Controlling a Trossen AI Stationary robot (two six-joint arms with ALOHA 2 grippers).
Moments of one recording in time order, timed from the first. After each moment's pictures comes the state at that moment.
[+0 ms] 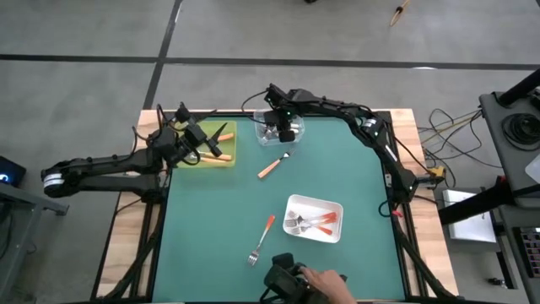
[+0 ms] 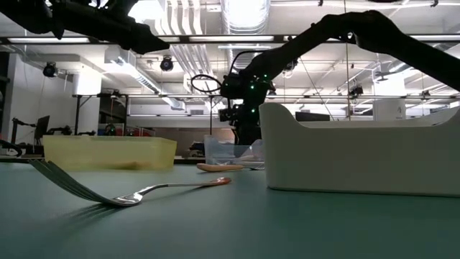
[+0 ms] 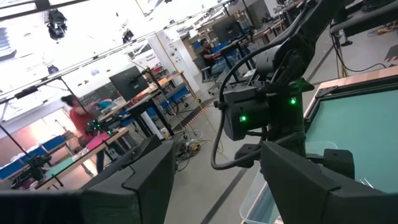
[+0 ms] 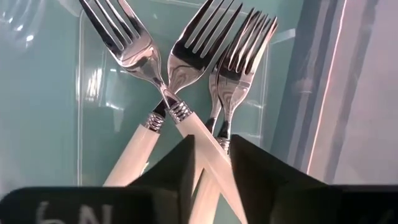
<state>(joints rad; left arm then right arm) 0.32 0.81 0.46 0.44 -0.44 0.54 -0.59 2.35 2.02 -0.82 -0.03 -0.81</state>
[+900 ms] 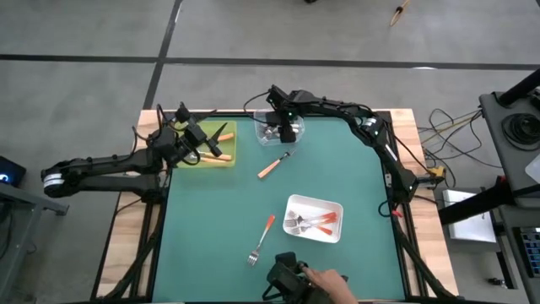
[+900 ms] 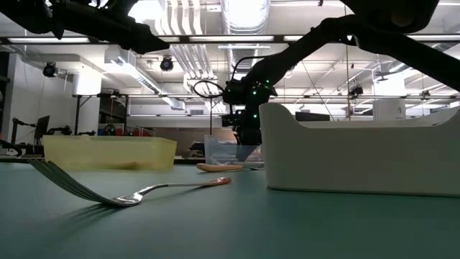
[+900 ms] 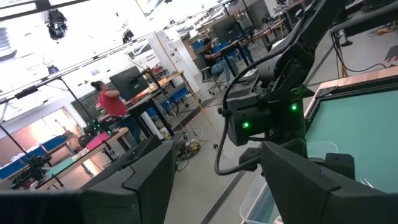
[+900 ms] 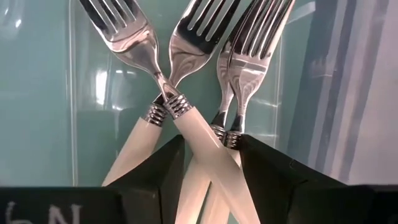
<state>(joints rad) 0.32 0.81 0.46 0.44 -0.44 0.54 -0.60 2.36 1.98 -0.79 -0.06 -0.79</state>
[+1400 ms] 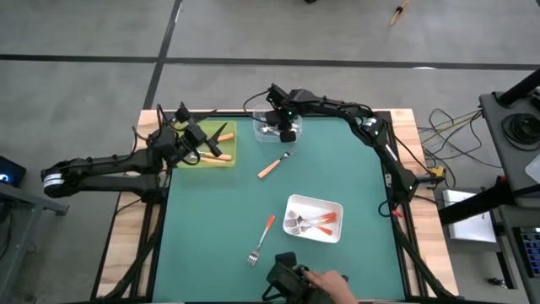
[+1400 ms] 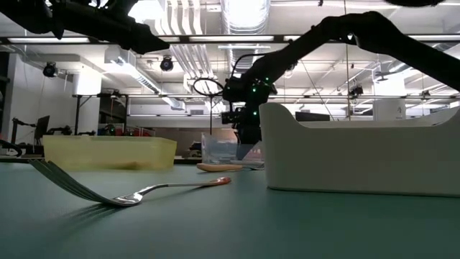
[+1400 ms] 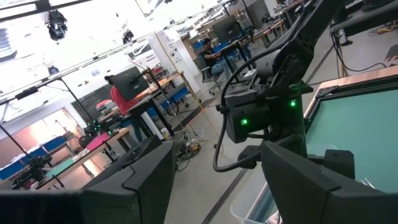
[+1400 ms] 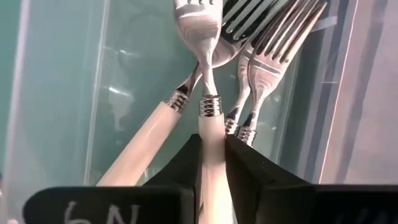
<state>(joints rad) 0.32 0.81 0.46 0.44 -0.44 0.55 -0.60 2.35 2.00 -0.81 -0.06 -0.79</state>
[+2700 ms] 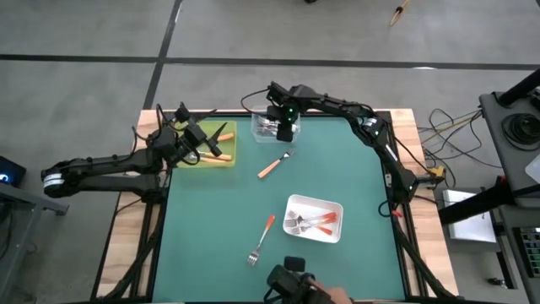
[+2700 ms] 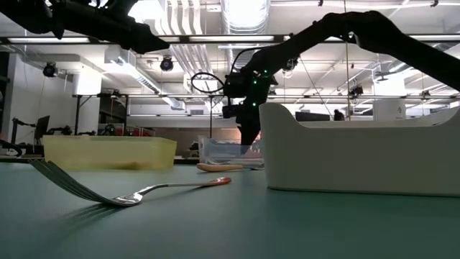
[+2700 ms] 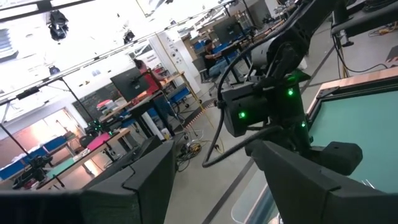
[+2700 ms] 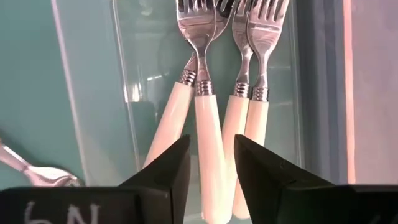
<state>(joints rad) 0.32 0.81 0.46 0.45 -0.44 0.55 -0.60 2.35 2.08 -0.98 -0.09 -0.48</state>
